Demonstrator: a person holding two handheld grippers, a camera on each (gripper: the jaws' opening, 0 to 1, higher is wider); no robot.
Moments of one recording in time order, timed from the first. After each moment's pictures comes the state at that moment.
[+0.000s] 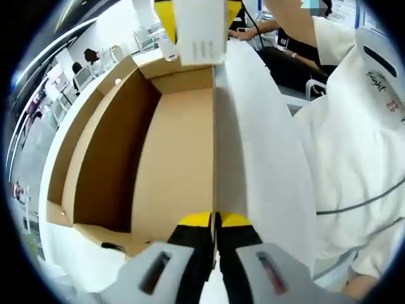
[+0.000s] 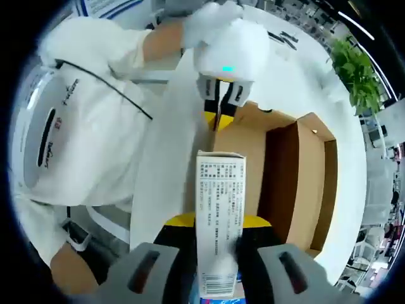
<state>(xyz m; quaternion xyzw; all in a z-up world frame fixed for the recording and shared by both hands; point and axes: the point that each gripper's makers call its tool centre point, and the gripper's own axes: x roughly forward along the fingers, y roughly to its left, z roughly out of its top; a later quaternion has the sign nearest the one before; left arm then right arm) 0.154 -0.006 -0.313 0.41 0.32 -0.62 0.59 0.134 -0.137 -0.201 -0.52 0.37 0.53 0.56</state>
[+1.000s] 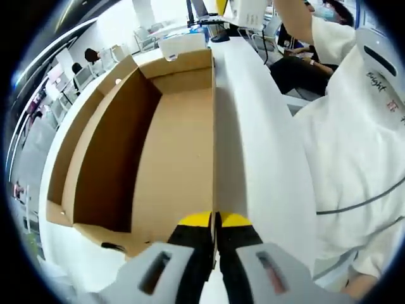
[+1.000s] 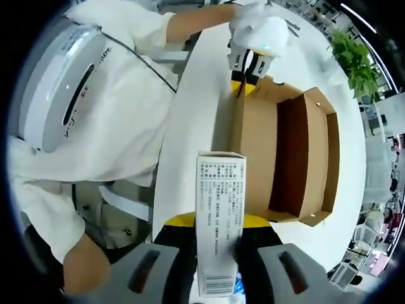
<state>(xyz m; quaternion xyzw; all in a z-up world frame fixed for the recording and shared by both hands) 0.154 -0.006 -0.313 0.40 0.32 -0.62 0.59 0.087 -0.203 -0.198 -0.53 0.42 0.49 0.55</state>
